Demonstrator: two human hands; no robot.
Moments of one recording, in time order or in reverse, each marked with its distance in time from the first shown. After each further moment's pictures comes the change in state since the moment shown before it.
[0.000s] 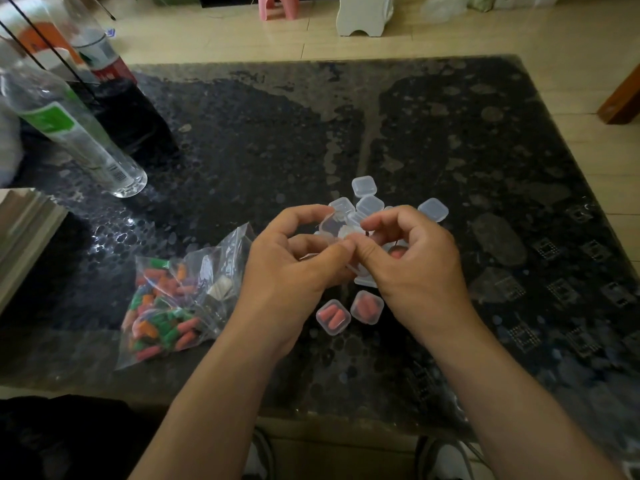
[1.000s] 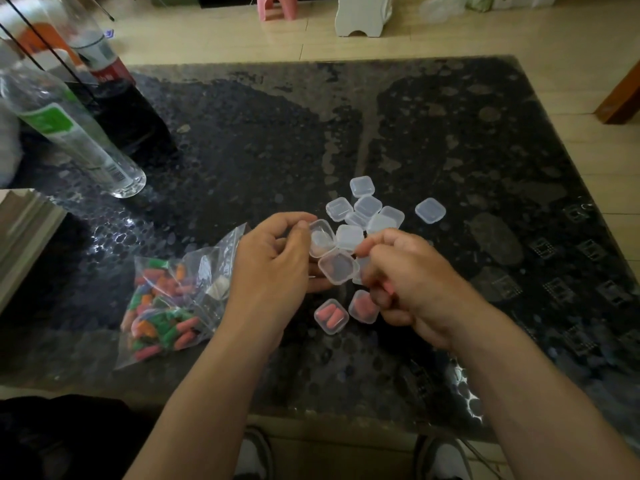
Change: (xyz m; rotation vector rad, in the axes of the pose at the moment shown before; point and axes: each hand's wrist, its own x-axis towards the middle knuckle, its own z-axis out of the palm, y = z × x) left_hand 0.007 -0.002 -0.002 0.080 0.178 -0.031; right_hand 0.008 -0.006 -0.010 0.181 -0.332 0.523
